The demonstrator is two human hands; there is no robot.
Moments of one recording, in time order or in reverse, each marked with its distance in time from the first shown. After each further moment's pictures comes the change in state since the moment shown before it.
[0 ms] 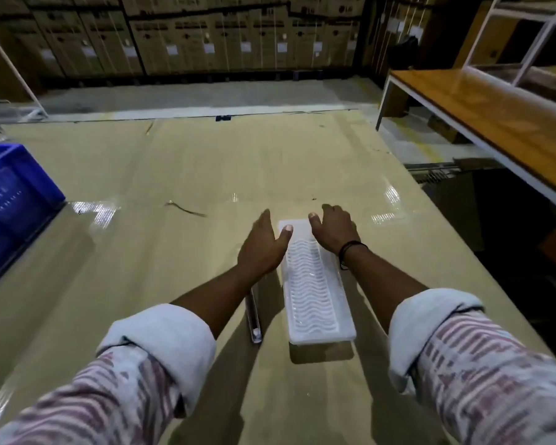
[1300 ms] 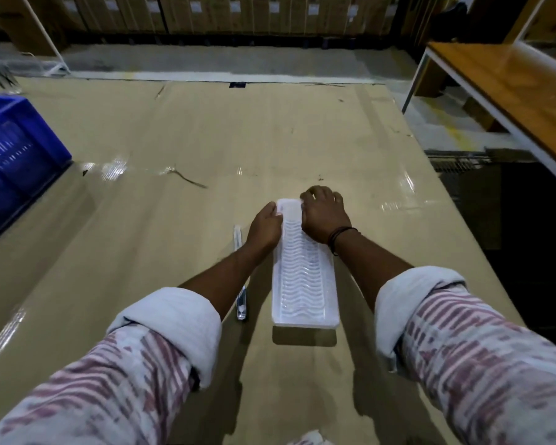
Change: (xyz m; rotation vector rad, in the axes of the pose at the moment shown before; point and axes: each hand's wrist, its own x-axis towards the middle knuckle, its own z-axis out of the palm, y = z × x) left_hand 0.016 0.003 0.036 -0.486 0.023 -0.281; right_hand 0.012 0.008 0.024 -0.240 -0.071 -0.371
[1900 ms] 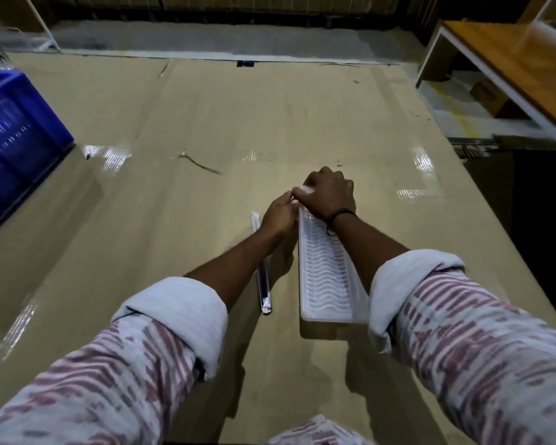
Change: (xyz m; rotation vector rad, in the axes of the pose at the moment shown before) left_hand 0.015 -0.018 -0.019 -0.176 -0.150 0.033; right_hand 0.029 -0.044 0.008 0.128 0.079 0.187
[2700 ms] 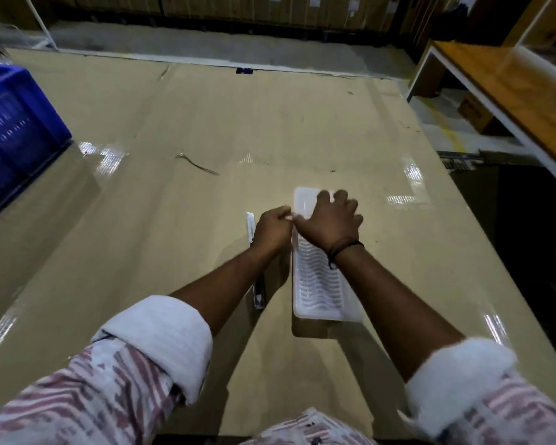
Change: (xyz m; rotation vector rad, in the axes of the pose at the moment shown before) left_hand -0.024 -0.014 0.005 -0.010 0.146 -0.046; right_hand -0.081 -0.020 -0.038 -0.029 -0.134 0.236
